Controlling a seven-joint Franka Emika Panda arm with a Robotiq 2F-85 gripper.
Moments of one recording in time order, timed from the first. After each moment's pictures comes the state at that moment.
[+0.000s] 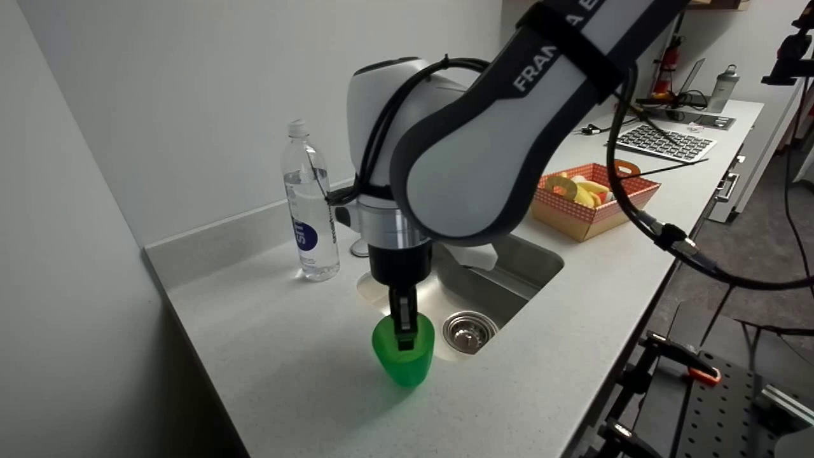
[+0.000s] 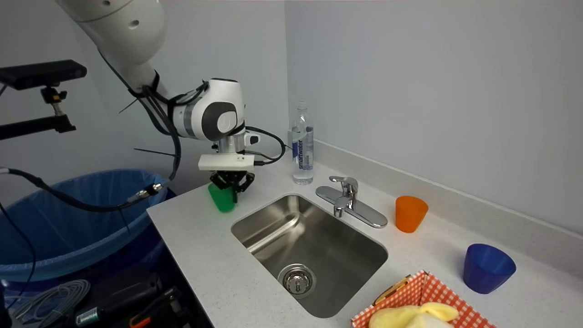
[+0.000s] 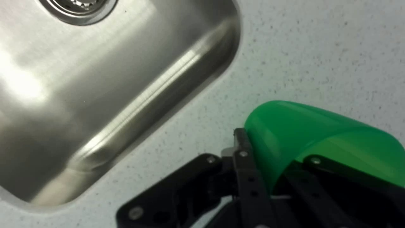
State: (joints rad) arm 0.15 0.27 0.26 -2.28 -0.05 2.50 -0.40
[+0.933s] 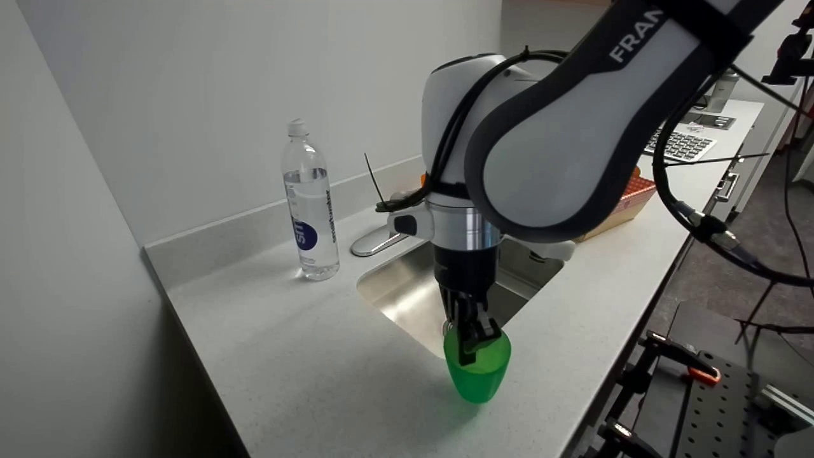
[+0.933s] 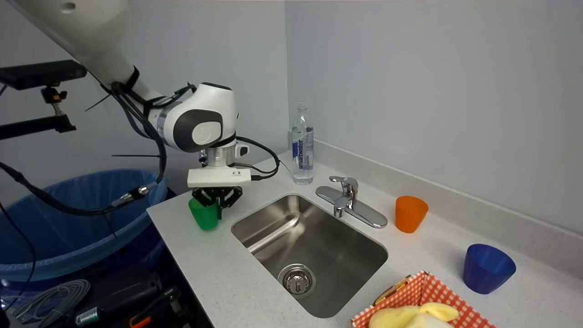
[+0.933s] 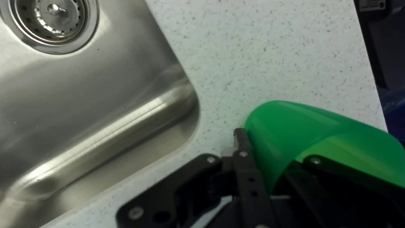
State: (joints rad) arm 0.12 0.10 0.26 -2.51 0.13 2.50 -0.77
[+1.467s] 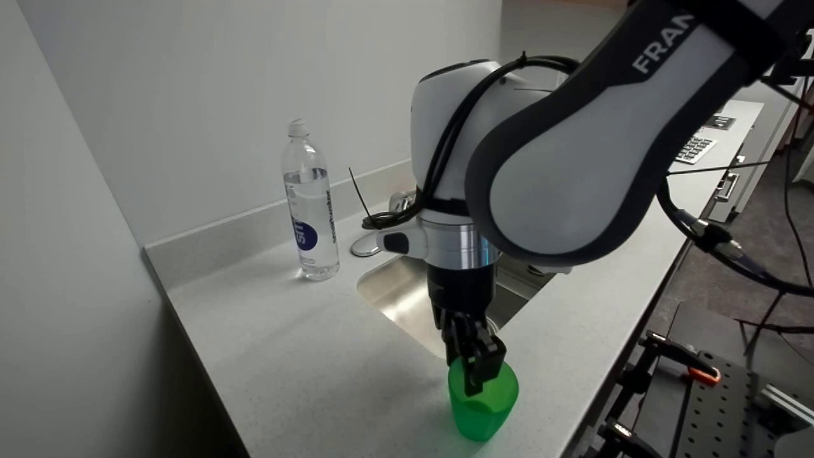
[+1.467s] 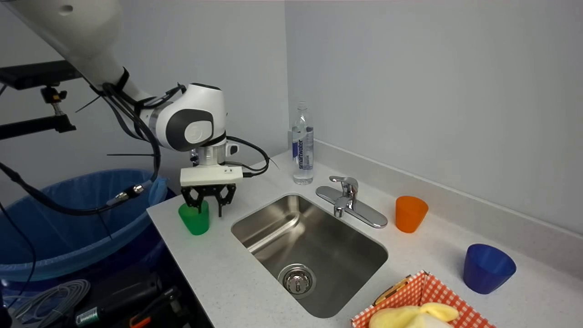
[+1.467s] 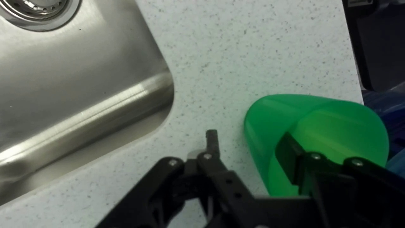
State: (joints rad) arm 0.17 0.10 0.28 -2.51 0.12 2.50 -0.77
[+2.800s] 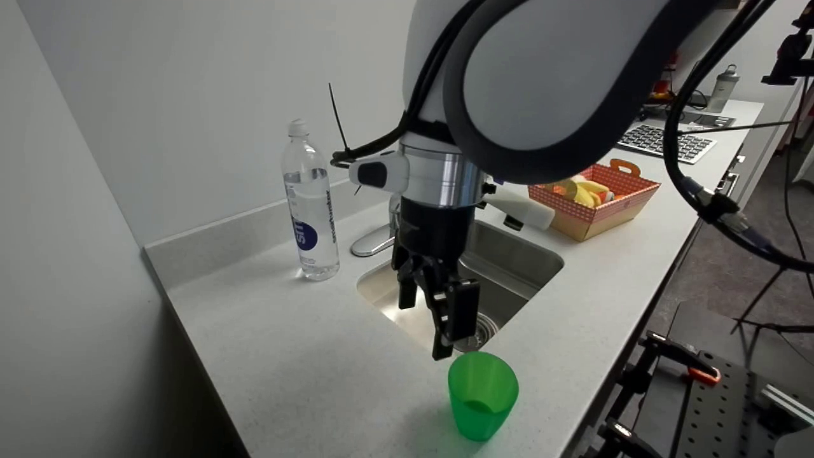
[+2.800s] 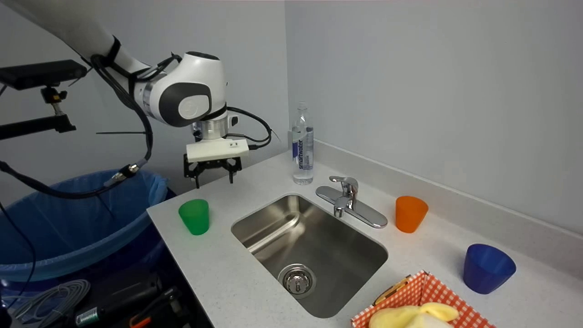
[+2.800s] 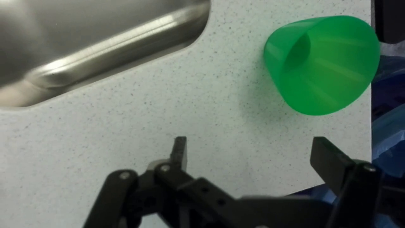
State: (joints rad) arm 0.18 0.00 0.28 -2.45 0.25 2.50 -0.94
